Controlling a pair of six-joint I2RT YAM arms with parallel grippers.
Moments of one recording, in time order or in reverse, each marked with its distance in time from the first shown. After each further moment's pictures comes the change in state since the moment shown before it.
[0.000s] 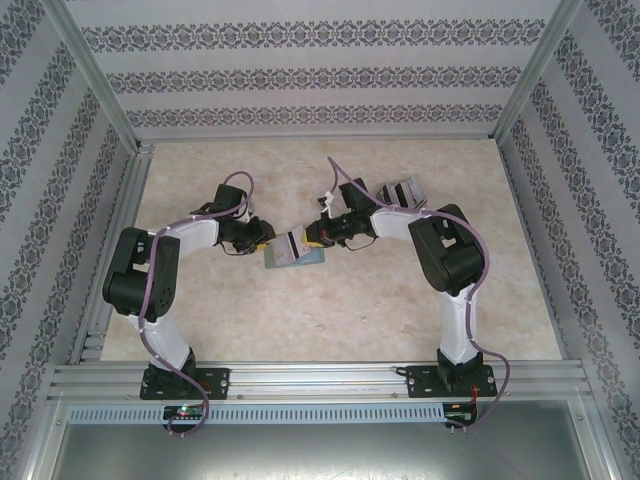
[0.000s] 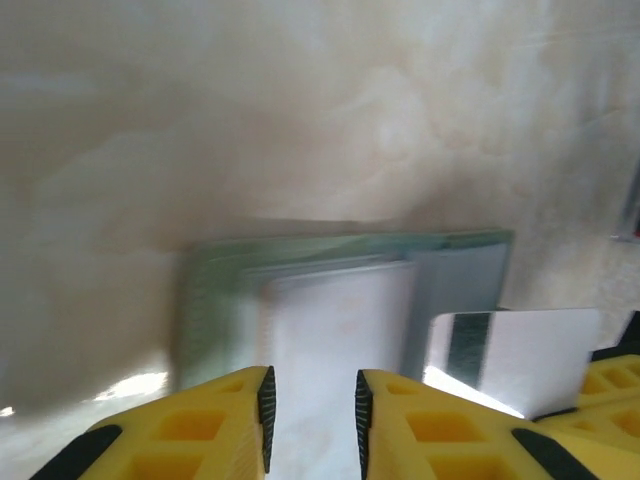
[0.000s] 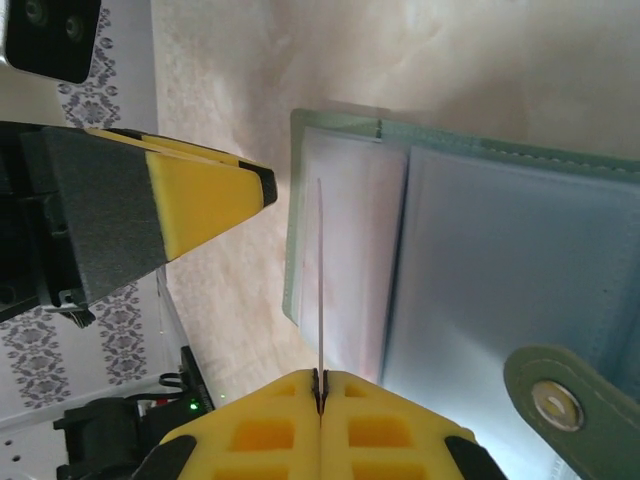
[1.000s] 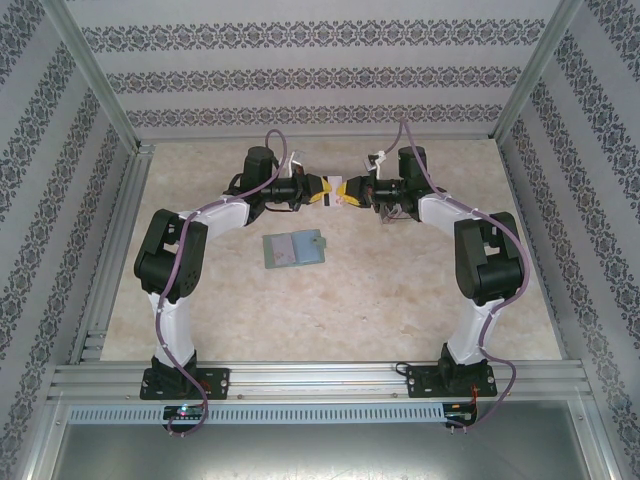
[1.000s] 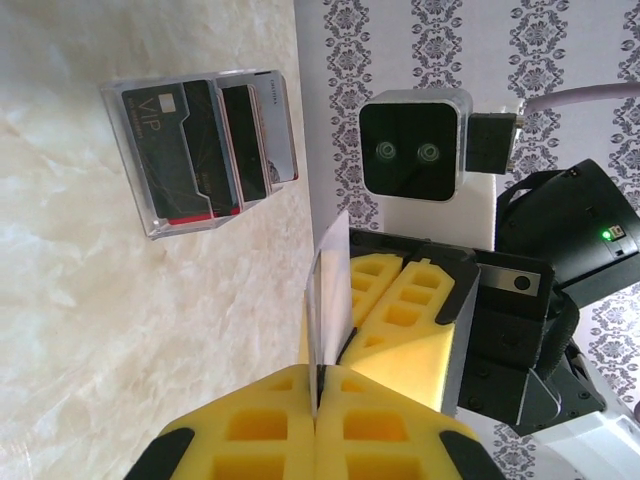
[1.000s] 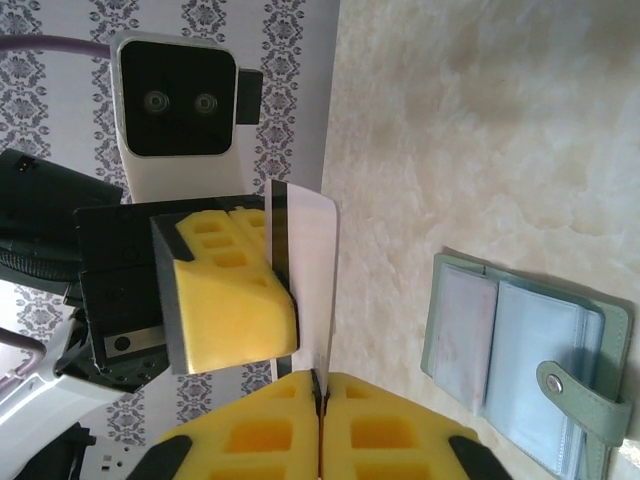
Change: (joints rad) left arm -0.140 0.211 0.330 0.586 0.450 -0.385; right arm -0.268 -0.182 -0.041 0.231 -0.224 0.253
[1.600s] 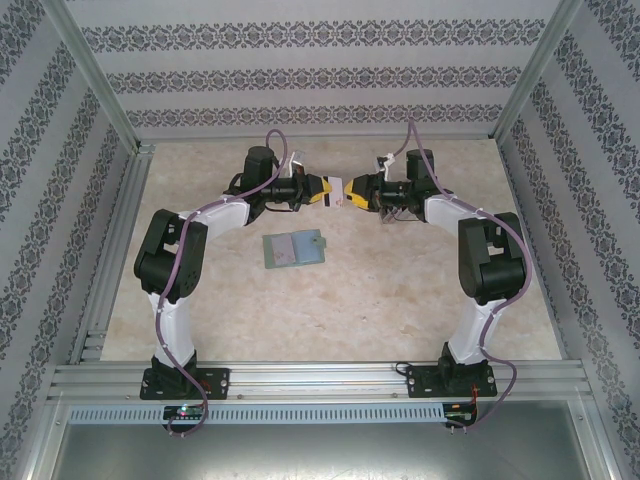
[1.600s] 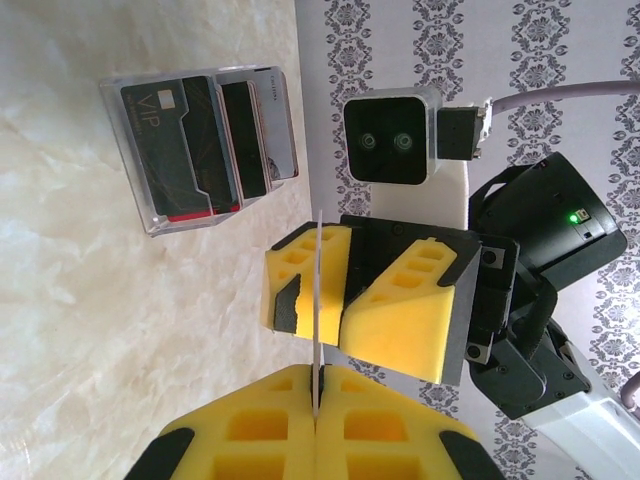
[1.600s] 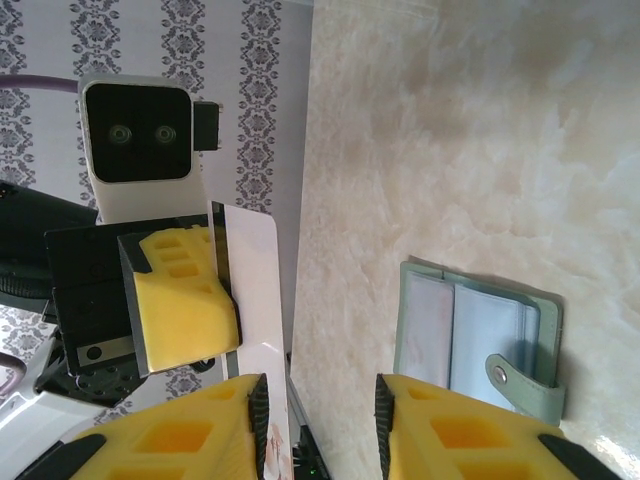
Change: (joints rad) left arm -0.004 -0.002 0.006 -0.010 0.003 0.004; right arm -0.045 -0.003 -0.024 -0.026 0.019 -0.029
